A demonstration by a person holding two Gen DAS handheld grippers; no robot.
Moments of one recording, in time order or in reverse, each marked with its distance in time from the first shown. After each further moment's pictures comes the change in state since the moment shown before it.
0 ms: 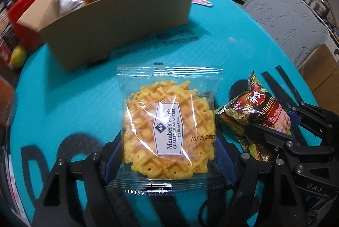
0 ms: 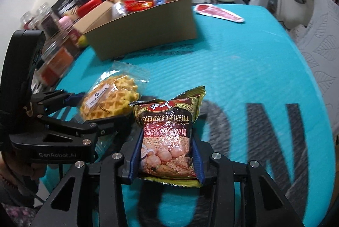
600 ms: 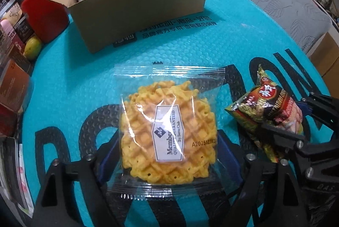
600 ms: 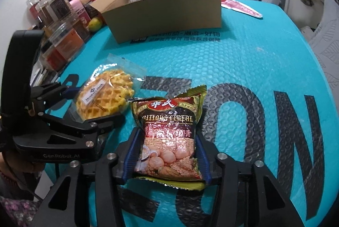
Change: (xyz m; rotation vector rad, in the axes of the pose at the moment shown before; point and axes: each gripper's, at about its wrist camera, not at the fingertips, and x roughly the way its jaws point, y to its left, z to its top) left arm -0.007 0.025 -0.031 0.033 0.014 0.069; right arm 0.013 0.037 -0.010 -0.040 0.068 -0.013
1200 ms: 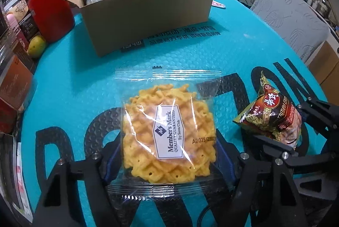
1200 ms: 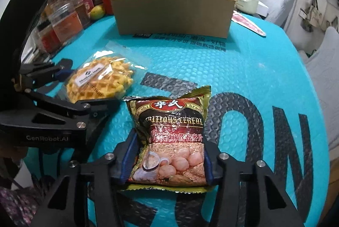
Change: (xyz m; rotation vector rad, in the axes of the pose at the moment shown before) left arm -0.007 0.013 -0.008 -0.035 -0.068 -0.032; right arm 0.004 0.023 -0.006 -0.115 -0.044 -0.113
